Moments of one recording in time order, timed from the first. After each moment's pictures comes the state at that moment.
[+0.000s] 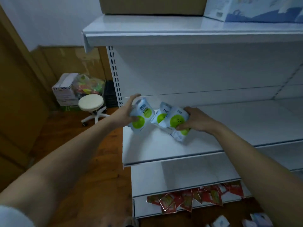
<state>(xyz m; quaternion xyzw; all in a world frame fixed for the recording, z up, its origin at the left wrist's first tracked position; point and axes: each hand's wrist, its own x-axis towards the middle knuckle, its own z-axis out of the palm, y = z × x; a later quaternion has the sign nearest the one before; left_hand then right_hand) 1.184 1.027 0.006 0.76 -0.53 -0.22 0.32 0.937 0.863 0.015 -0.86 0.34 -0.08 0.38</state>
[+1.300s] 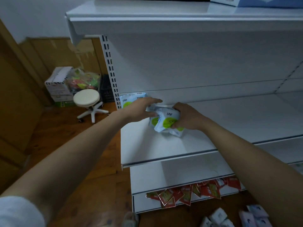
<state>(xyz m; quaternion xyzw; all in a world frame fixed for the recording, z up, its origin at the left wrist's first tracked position) 1.184 0.964 -0.012 0.70 -0.67 -0.14 0.20 0.981 0.851 -0.012 -0.91 0.31 -0.06 0.25</state>
